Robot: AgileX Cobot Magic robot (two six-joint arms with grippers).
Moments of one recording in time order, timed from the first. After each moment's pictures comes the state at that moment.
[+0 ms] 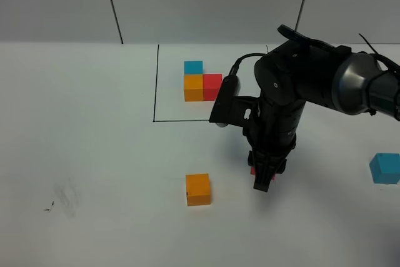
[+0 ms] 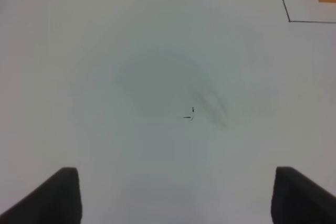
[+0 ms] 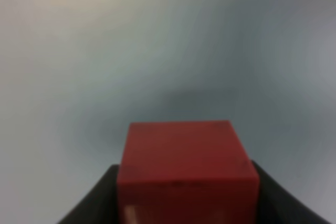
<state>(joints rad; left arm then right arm) 0.02 -0.01 -0.50 0.01 1.08 -0.04 0.56 1.95 -1.37 -0.07 0.98 -0.62</state>
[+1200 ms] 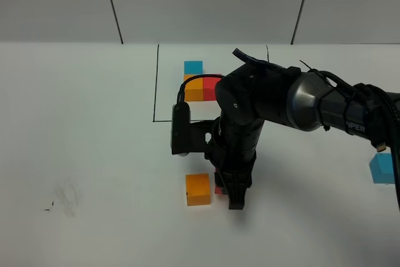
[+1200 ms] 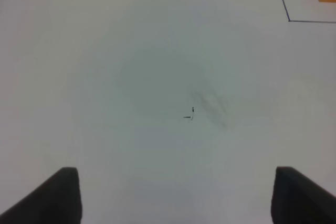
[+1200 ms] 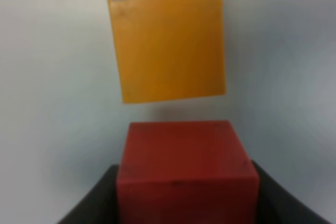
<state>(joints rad) 0.02 -0.01 -0.50 0.01 1.08 -0.03 0.67 2.05 -1.43 0.02 0.92 -0.85</state>
